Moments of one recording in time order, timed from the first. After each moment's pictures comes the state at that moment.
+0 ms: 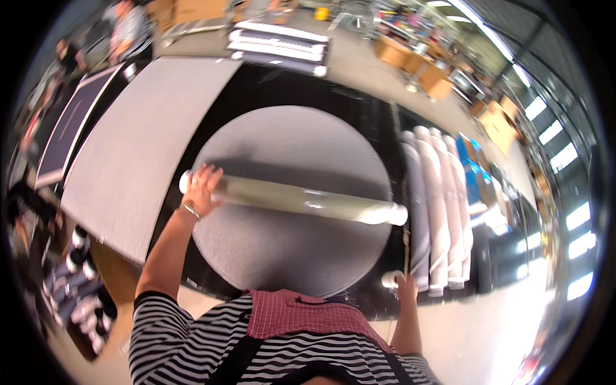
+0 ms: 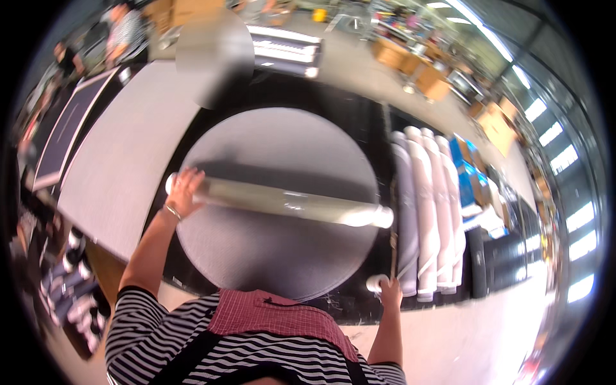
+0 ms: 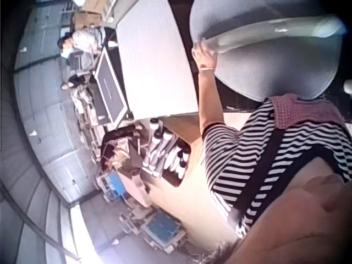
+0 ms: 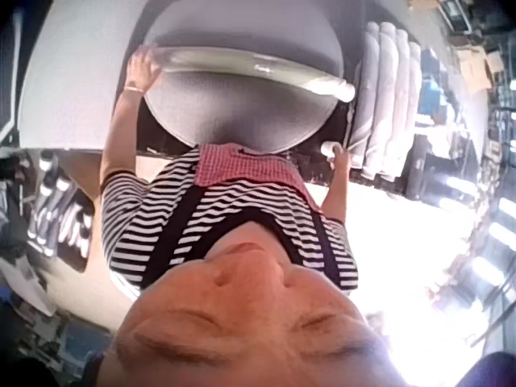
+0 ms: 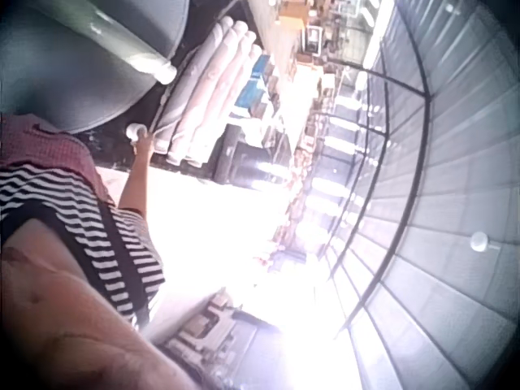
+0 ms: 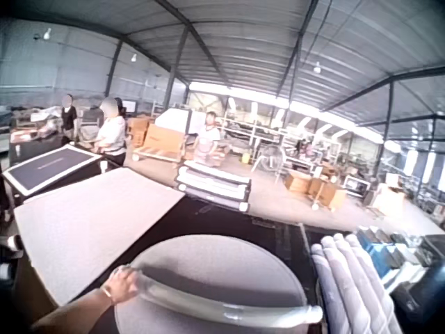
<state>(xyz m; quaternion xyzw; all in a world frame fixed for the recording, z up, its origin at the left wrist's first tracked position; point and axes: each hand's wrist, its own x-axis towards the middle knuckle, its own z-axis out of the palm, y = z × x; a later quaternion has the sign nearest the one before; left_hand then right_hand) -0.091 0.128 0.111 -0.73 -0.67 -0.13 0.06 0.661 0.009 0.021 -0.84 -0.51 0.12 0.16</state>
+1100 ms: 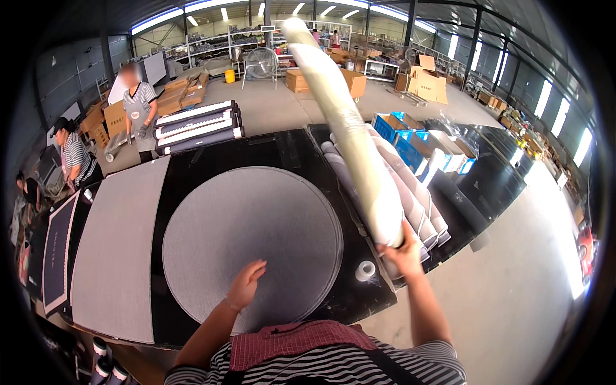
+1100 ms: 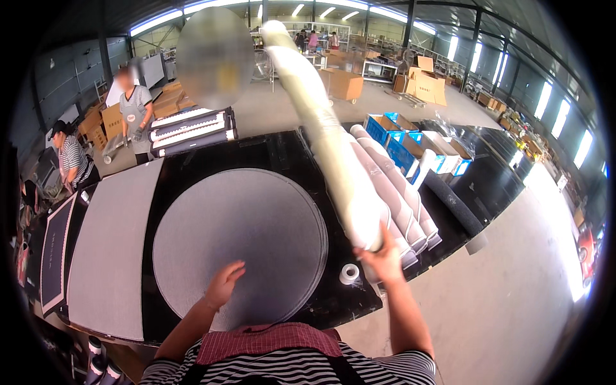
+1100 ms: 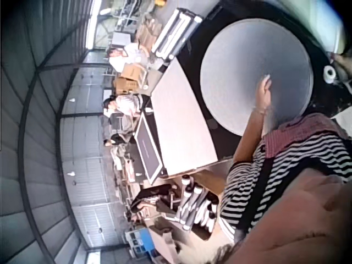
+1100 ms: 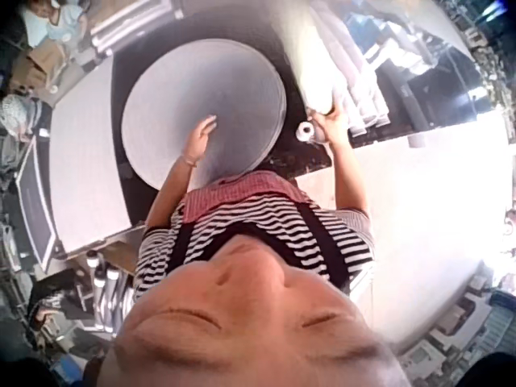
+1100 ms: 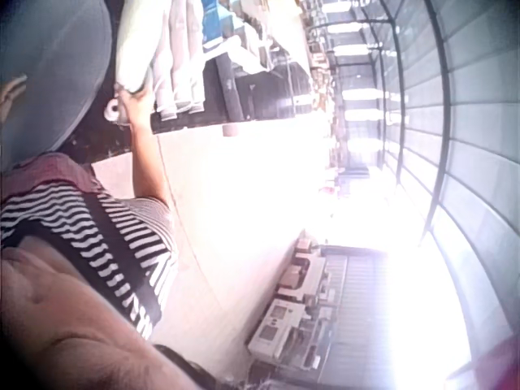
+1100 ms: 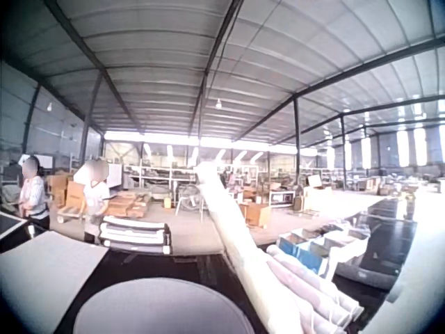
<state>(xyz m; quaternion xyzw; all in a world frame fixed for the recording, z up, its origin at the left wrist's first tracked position) 0.157 0.048 0.156 -0.68 -0.40 -0.39 -0.48 0.594 0.002 0.251 -0.51 -0.53 0.28 0.61</state>
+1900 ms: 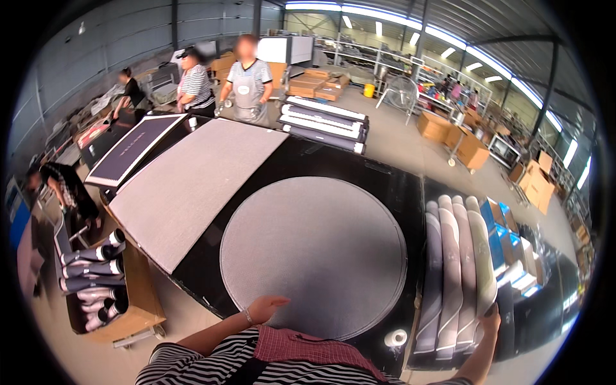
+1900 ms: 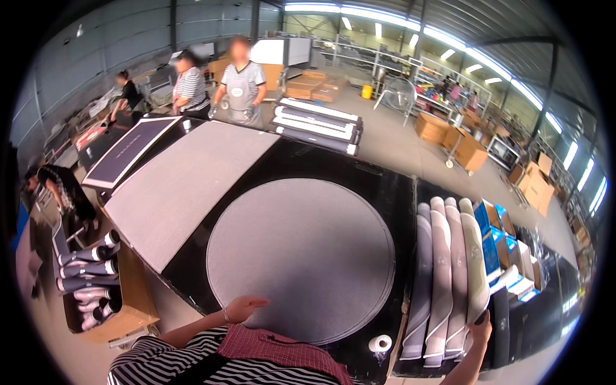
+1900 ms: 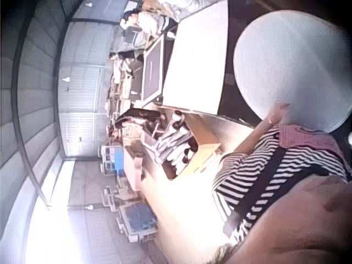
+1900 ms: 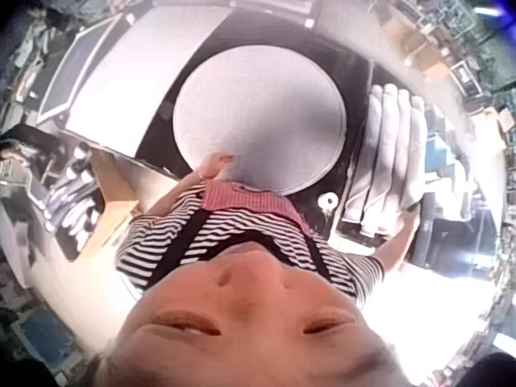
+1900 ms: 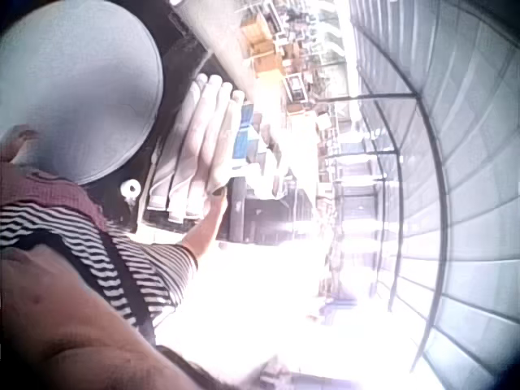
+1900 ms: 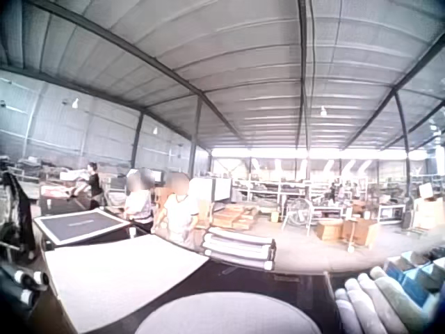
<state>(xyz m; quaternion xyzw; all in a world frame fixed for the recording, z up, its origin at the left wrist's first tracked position) 0.125 -0.027 0.115 -0.61 -0.60 -0.29 -0.43 0.936 0.114 0.183 -0.82 -0.54 0.02 0.19</state>
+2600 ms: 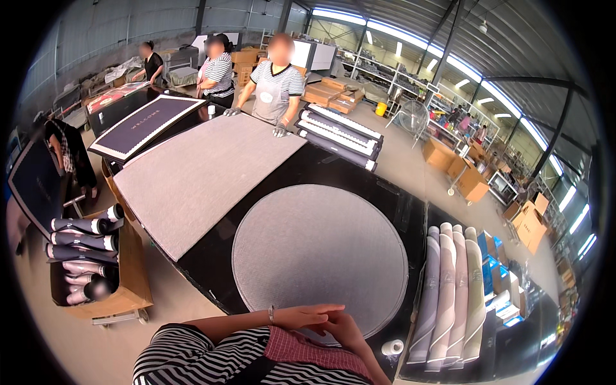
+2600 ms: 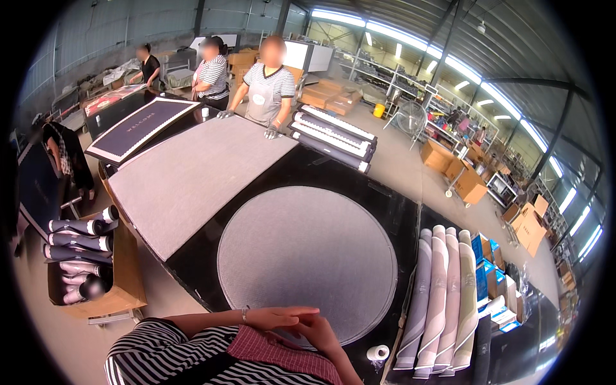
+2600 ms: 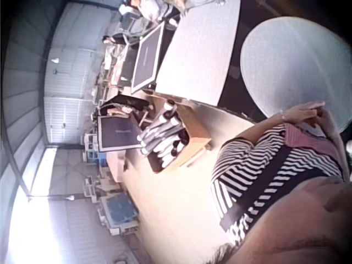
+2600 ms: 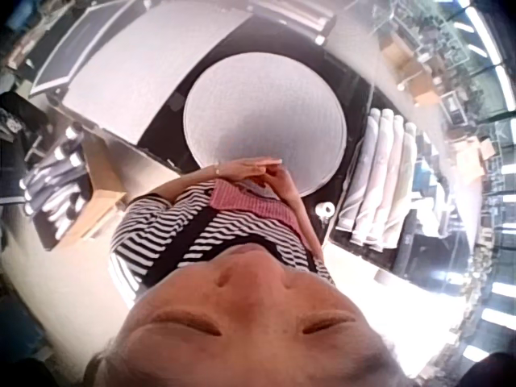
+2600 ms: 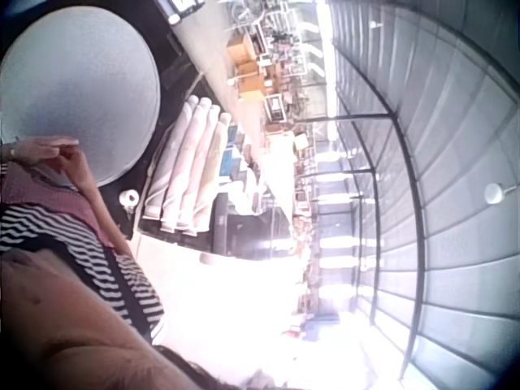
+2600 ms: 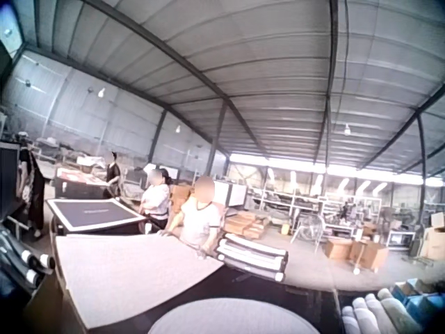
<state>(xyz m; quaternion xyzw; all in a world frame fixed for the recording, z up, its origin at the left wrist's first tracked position) 0.150 -0.033 0.207 -0.56 -0.23 -0.31 -0.73 0.354 0.006 0.226 -0.39 -0.73 0.55 0.11</state>
